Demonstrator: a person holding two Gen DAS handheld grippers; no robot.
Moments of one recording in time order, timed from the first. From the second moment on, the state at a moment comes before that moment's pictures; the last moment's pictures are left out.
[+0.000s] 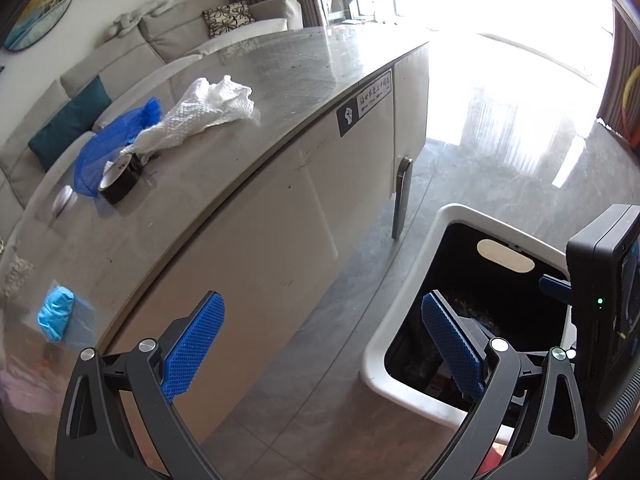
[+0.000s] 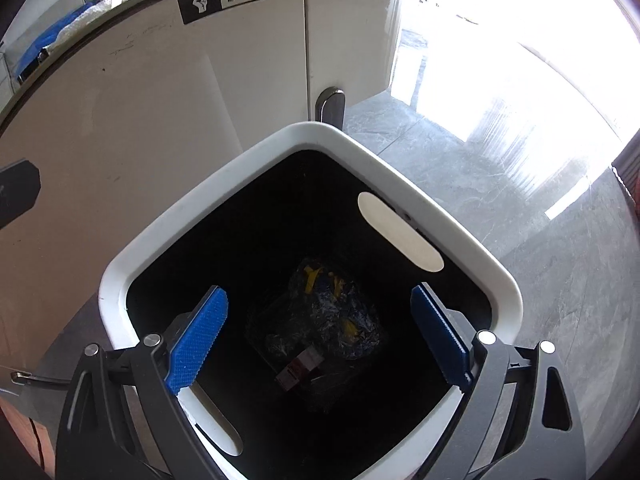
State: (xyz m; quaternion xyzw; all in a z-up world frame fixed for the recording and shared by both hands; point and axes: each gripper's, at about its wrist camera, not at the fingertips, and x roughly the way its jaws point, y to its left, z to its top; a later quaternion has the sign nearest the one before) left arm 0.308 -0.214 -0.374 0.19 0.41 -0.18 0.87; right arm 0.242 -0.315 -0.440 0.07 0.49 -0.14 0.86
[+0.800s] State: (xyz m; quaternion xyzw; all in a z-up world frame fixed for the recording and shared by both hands) left arm 0.334 -0.084 -0.294 0.08 0.34 -0.07 0.93; right arm 0.207 -0.252 -0.248 0.02 0.16 -0.11 0.98
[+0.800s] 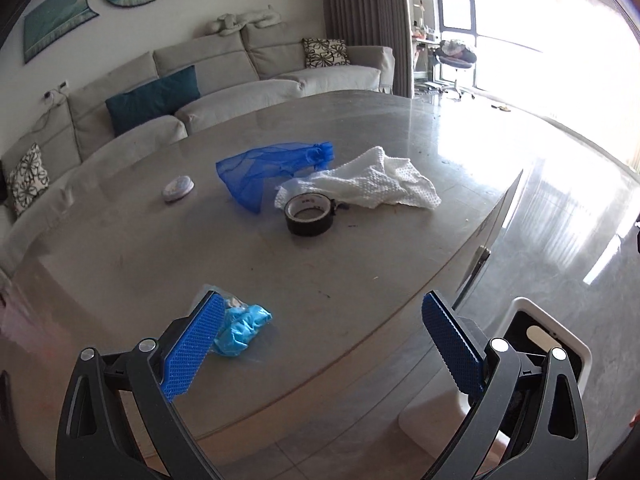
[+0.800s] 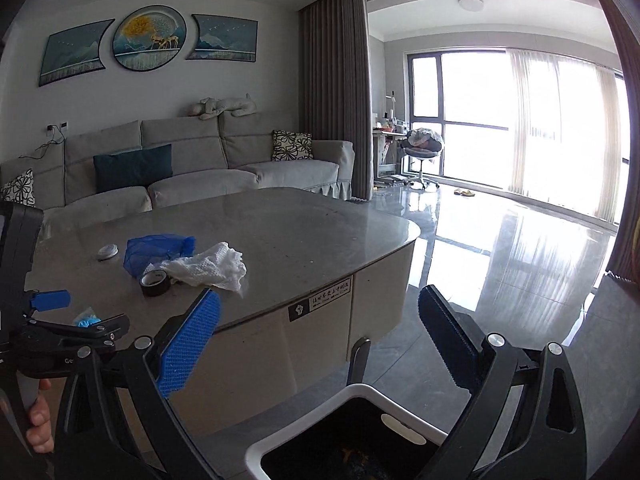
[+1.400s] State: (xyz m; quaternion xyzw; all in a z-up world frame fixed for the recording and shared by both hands) left arm 0.390 -0.002 -0.339 0.00 0.41 -0.01 0.91; right arm 0.261 -0.165 -0.248 -0.05 0.17 -0.03 0.98
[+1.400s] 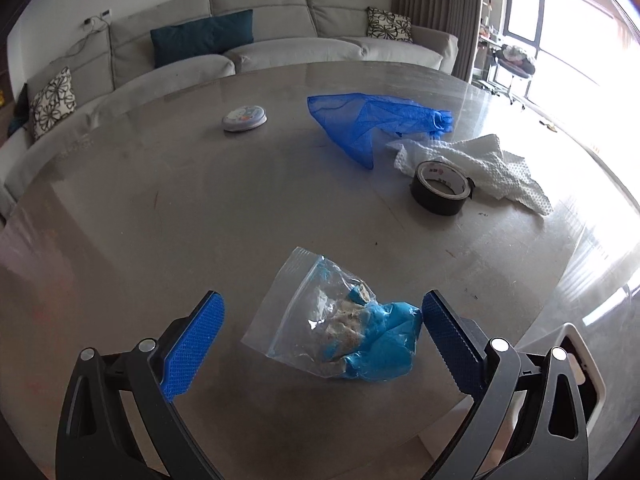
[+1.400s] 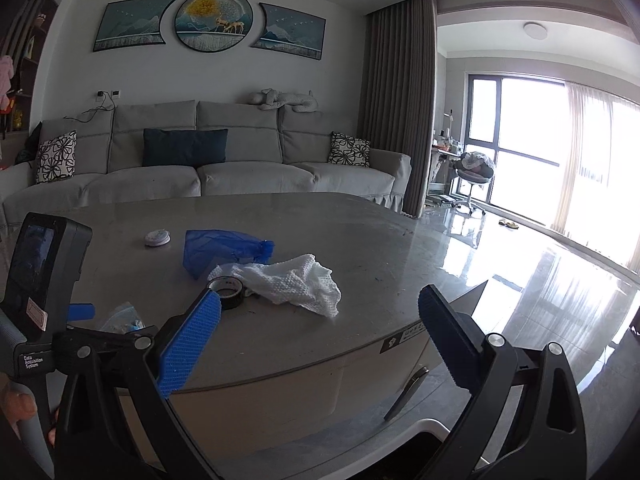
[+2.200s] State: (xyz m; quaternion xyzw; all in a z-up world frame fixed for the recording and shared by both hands) left arm 0.373 -0.015 -0.341 0.03 0.38 -0.02 0.92; right arm 0.262 -0.141 -0.259 -0.06 0.17 -0.01 0.98
